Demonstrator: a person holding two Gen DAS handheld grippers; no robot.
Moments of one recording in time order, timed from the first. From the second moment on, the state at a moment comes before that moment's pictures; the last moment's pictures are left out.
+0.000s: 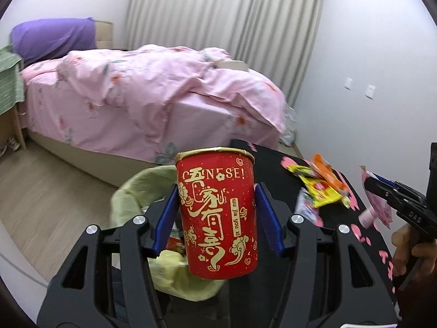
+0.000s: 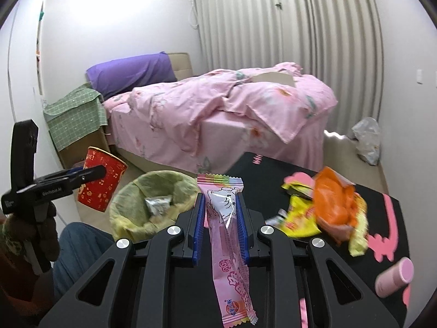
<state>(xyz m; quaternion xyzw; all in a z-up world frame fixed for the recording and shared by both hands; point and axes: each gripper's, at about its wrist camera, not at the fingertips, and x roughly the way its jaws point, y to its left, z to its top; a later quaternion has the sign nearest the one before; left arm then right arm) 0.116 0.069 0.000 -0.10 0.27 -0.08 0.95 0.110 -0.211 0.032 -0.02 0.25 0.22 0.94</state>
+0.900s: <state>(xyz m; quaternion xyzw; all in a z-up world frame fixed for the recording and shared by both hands) 0.166 0.120 -0.061 -0.15 0.33 -0.03 0.93 0.232 -0.065 -0.012 -0.03 0.31 0.40 0.86</state>
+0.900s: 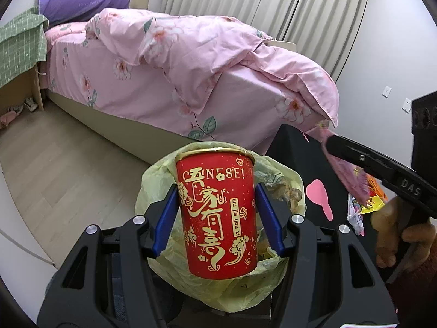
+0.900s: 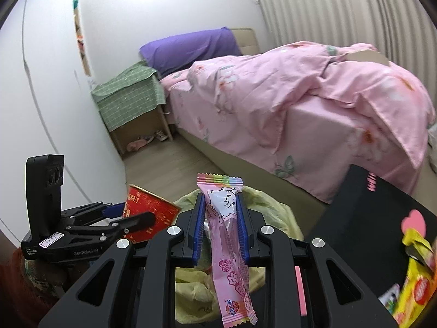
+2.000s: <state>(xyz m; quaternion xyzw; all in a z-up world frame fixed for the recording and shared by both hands) 0.186 0.136 -0.084 -0.21 0.35 -0.03 0.91 0.271 -0.067 -0.042 0.02 0.36 0.40 0.84</state>
